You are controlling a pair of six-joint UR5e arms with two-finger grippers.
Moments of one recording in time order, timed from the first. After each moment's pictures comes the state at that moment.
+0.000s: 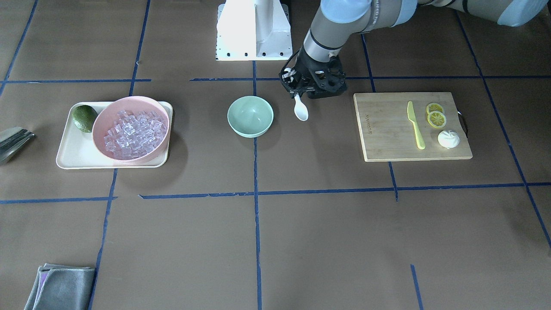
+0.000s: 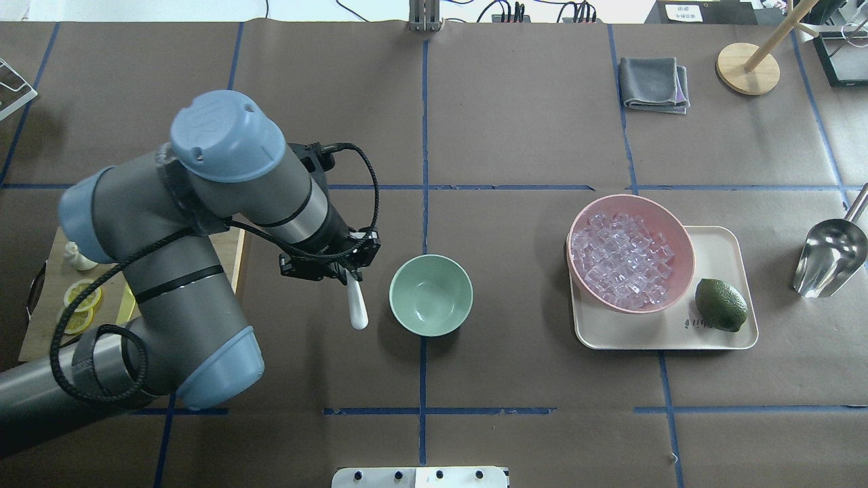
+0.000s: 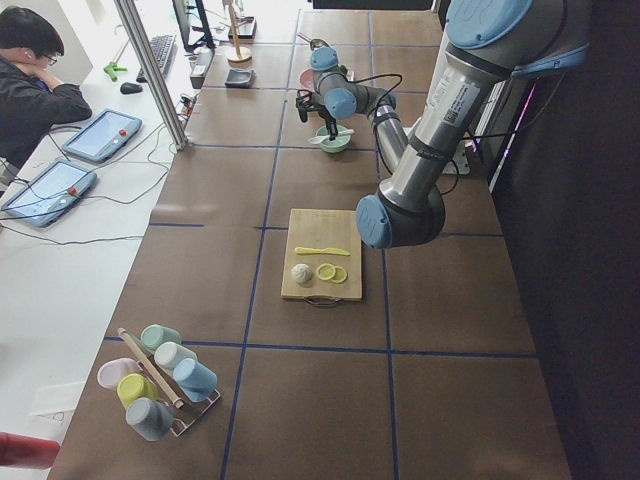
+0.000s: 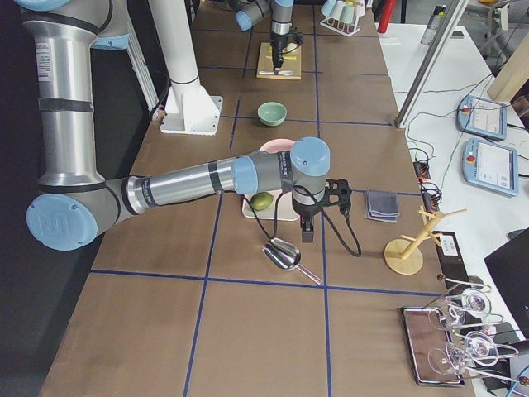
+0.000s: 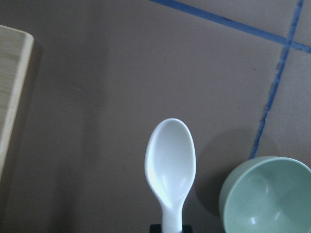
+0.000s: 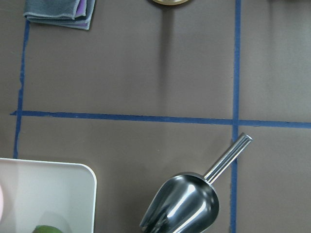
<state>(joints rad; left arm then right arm) -0.57 -2.21 -1.86 -1.52 -2.10 -1.46 1.49 -1.57 1.87 -1.65 2.40 0.18</state>
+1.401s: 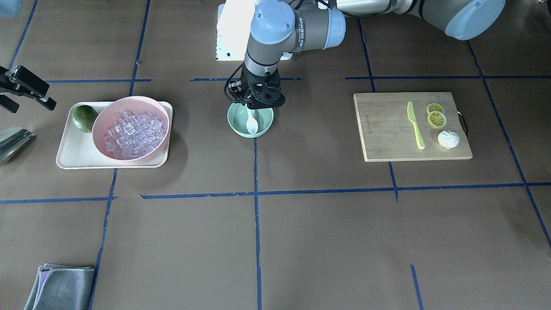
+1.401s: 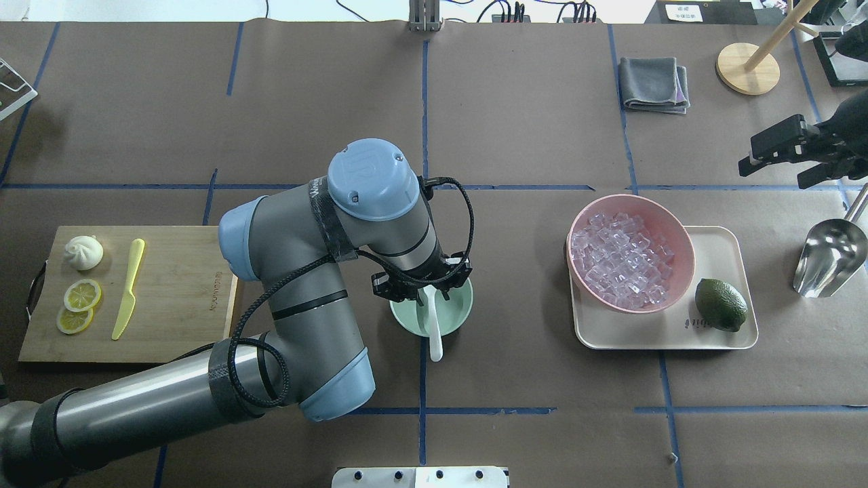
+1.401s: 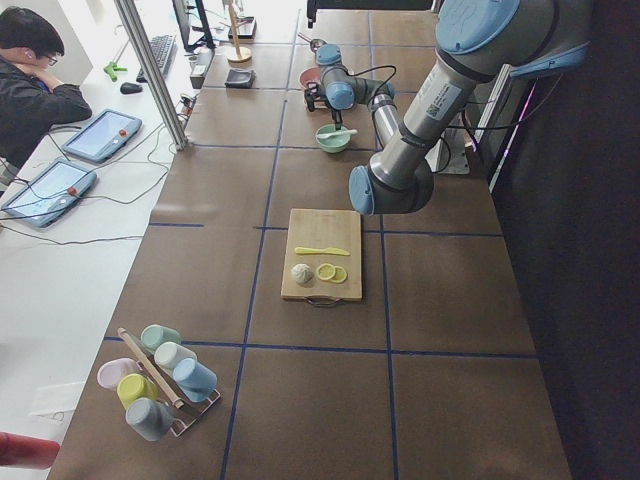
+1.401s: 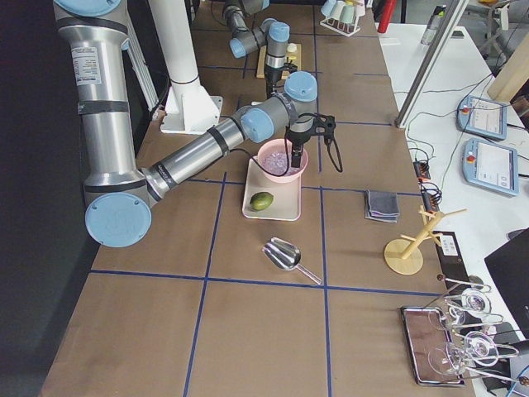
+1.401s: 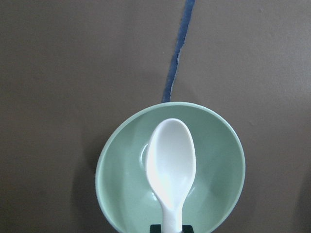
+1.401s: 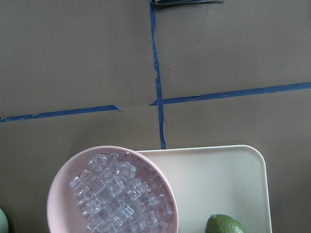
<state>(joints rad) -0.47 -2.40 -1.61 -1.63 -2.05 -1.49 1.16 -1.48 2.07 -1.54 2.39 0.81</state>
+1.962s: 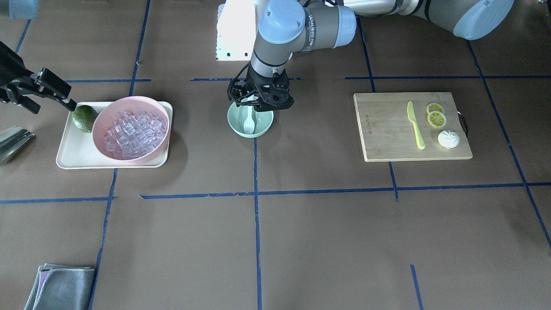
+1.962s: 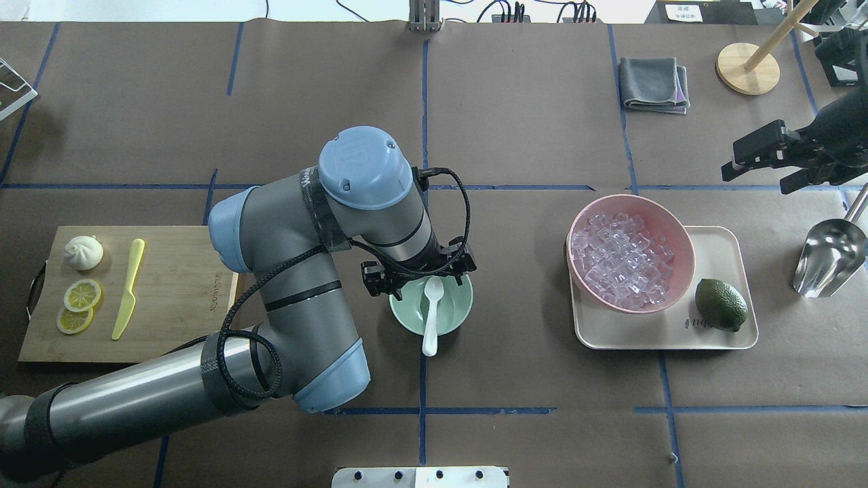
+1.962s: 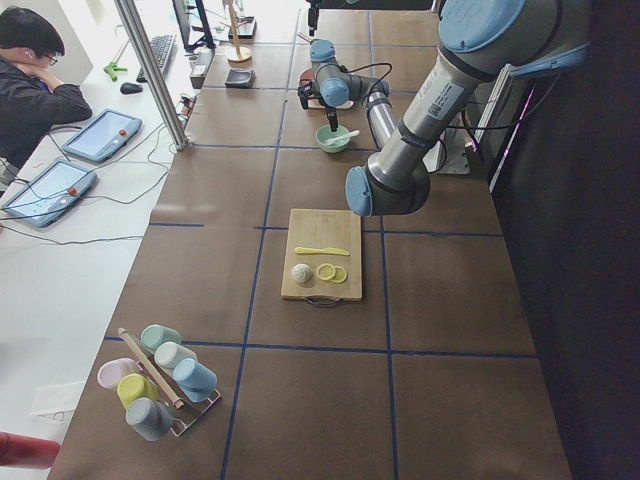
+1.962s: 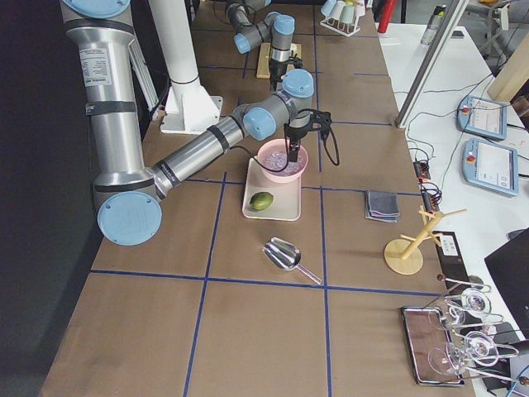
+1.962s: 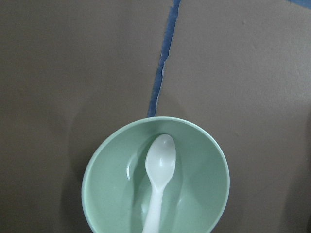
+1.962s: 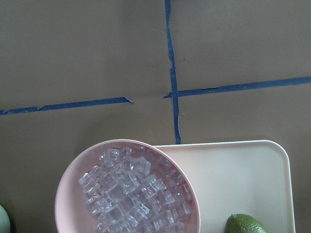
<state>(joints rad) -0.54 -2.38 -1.64 -1.59 -2.10 -1.47 1.07 -1.46 2.06 -1.51 2.32 0.89</state>
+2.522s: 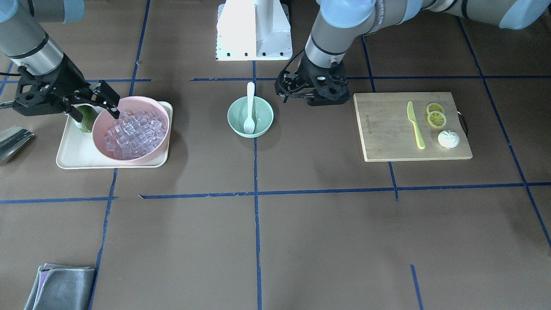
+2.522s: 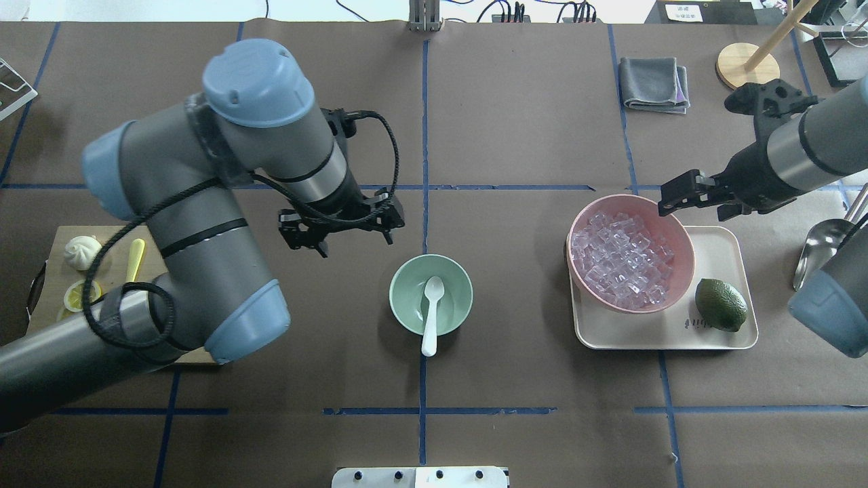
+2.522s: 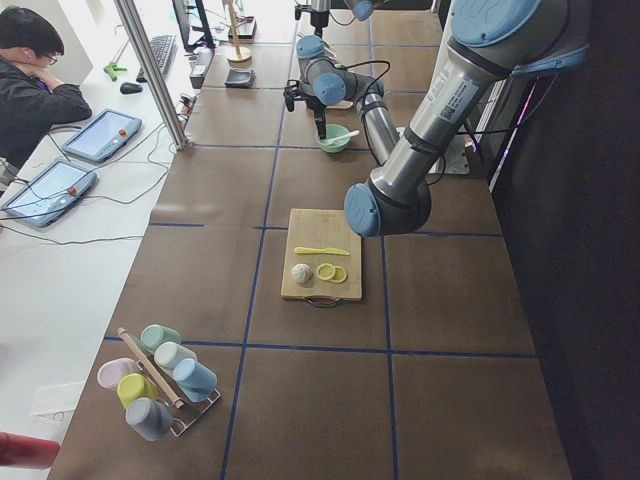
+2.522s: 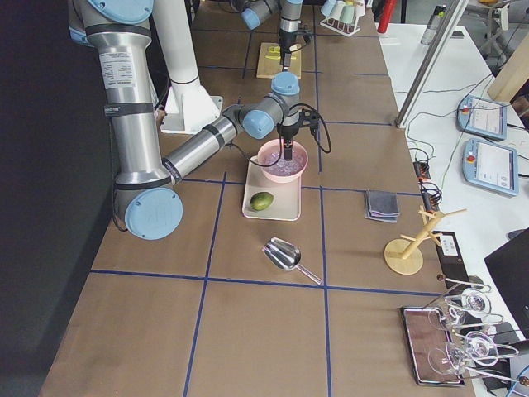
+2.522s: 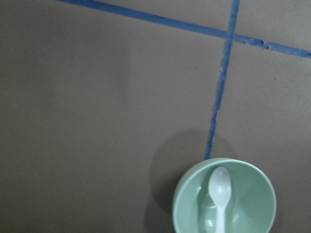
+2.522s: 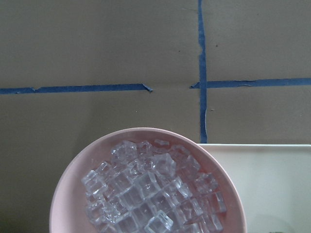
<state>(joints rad) -0.69 -2.19 -1.92 -1.38 -2.16 -1.22 0.85 -1.43 2.04 -1.43 2.10 0.98</state>
